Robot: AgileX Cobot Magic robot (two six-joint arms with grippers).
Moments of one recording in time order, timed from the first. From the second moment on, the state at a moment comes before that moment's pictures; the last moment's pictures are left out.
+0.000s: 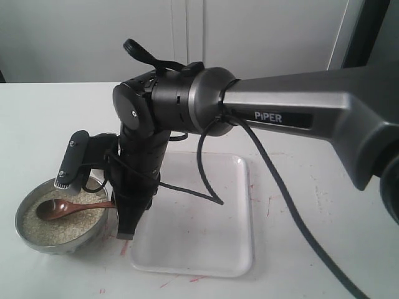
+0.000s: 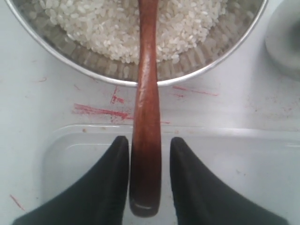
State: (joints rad) left arm -0.09 0.00 0.00 0.01 0.08 0.12; right arm 0.75 2.08 -1.64 0.09 0.87 -0.73
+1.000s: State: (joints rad) left arm -0.09 0.00 0.00 0.01 0.08 0.12; right arm 0.75 2.08 -1.64 0.09 0.93 -0.74
